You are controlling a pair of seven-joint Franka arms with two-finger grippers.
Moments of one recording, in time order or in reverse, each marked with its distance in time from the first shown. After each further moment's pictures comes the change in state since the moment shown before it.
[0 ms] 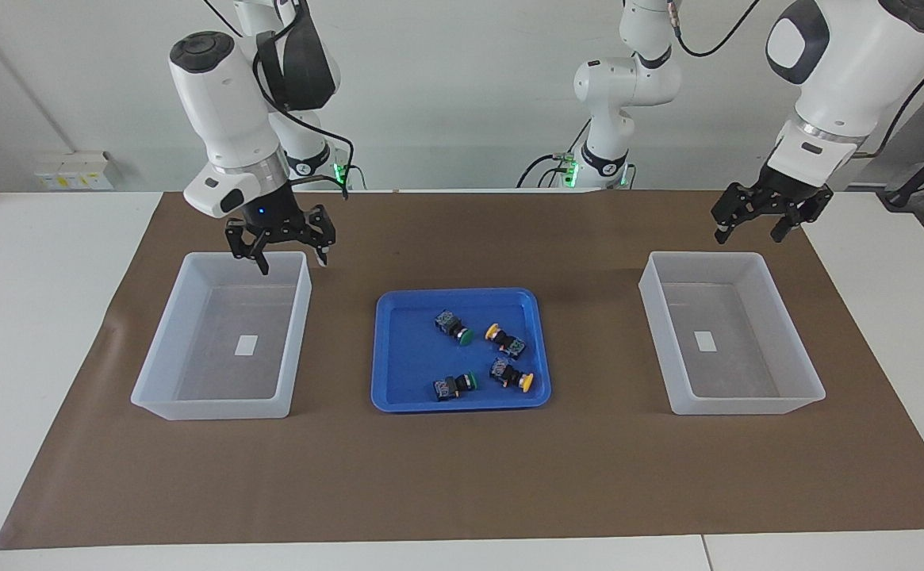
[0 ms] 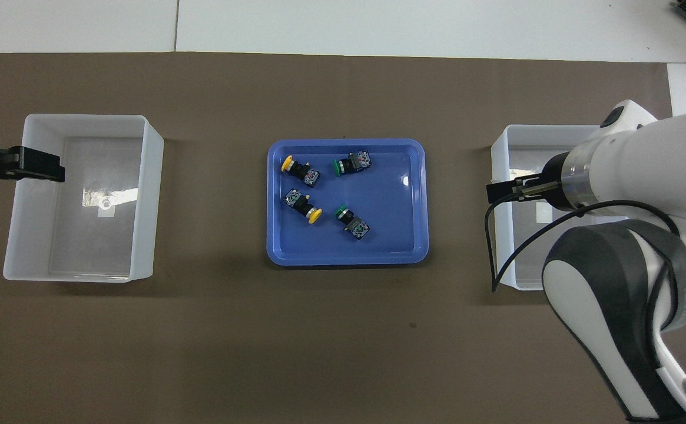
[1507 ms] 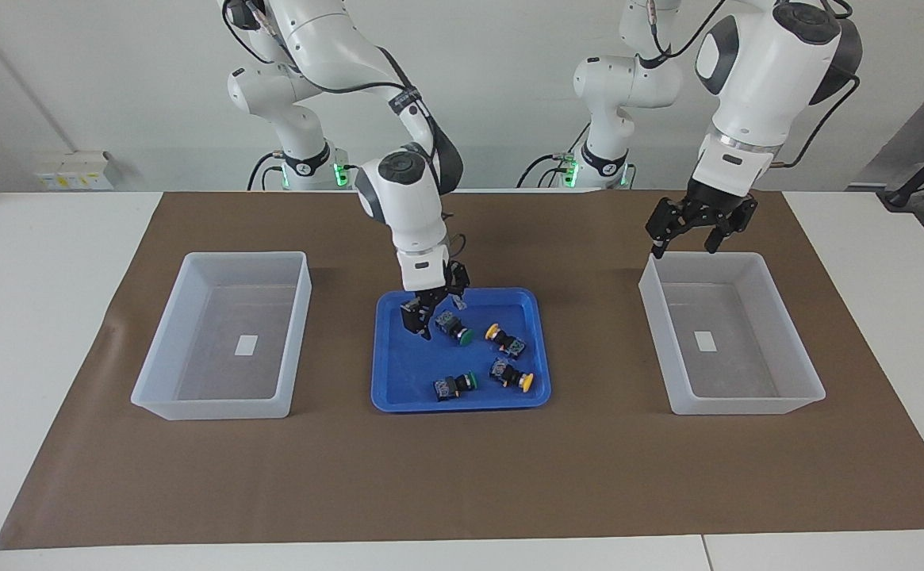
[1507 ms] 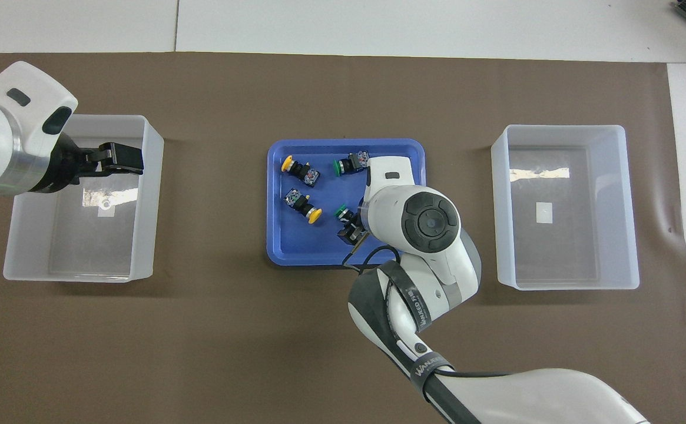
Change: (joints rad) left arm -0.154 -0.023 -0.008 -0.096 -0.003 0.144 -0.276; right arm 0.333 0.352 0.006 -0.067 0.005 0.556 -0.336
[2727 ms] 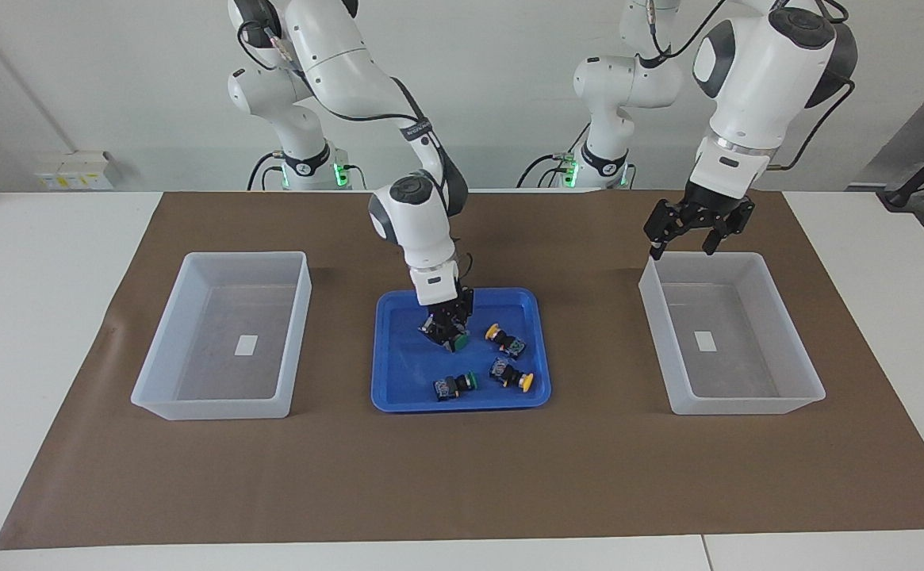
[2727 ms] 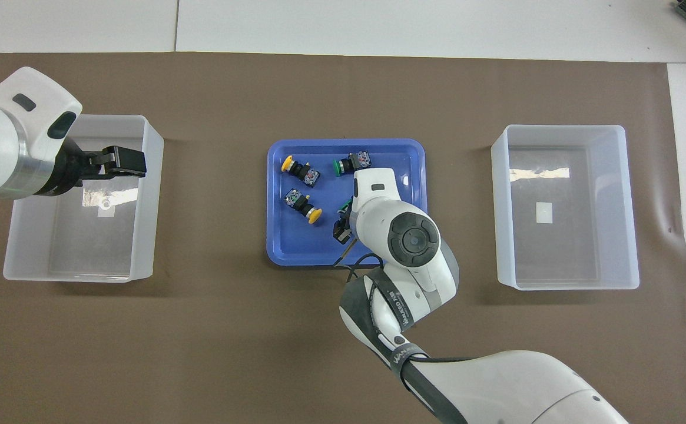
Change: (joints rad) left arm 0.000 -0.007 -0.002 -0.026 0.000 0.021 0.002; right arm 0.024 0.082 0.000 -0.006 0.001 0.154 0.003
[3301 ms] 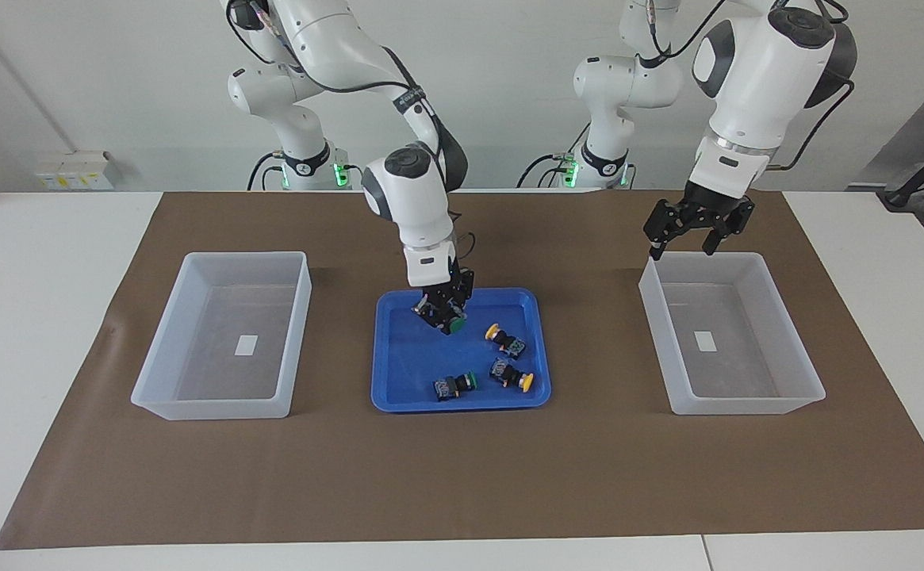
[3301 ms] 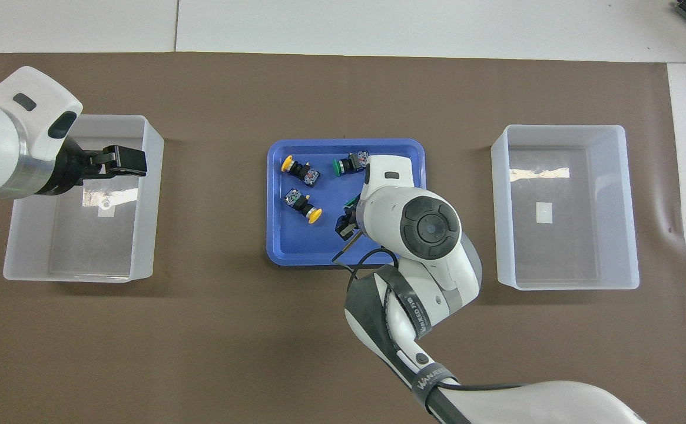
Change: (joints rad) left arm -0.002 -0.001 -0.002 0.000 0.000 0.010 0.000; right arm -0.019 -0.156 -0.006 0.032 0.001 -0.227 0.135
